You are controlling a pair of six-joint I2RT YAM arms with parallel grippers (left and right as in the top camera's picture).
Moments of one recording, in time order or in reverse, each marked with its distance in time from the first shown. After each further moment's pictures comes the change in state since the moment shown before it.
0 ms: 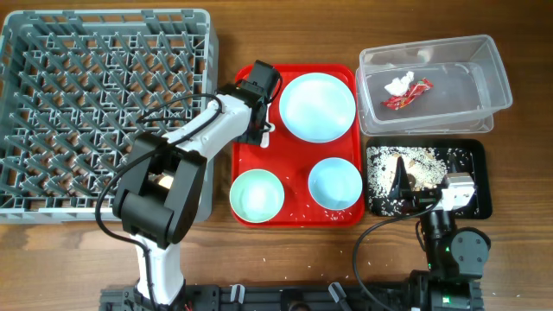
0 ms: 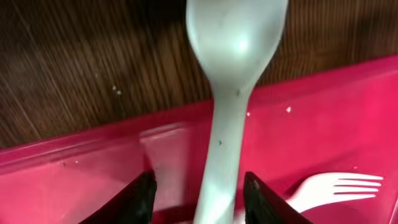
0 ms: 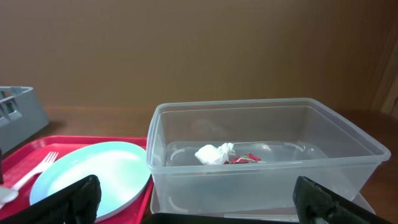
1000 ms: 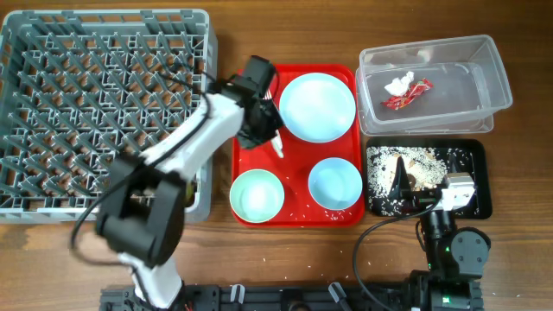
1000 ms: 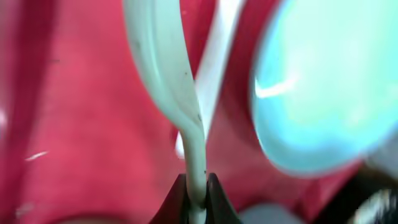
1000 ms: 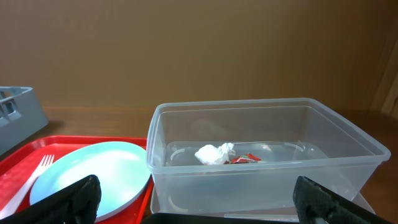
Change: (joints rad) left arm 0.001 -0.126 0.014 -0.136 0.363 0.955; right arm 0.000 0.000 0.000 0.000 0.000 0.000
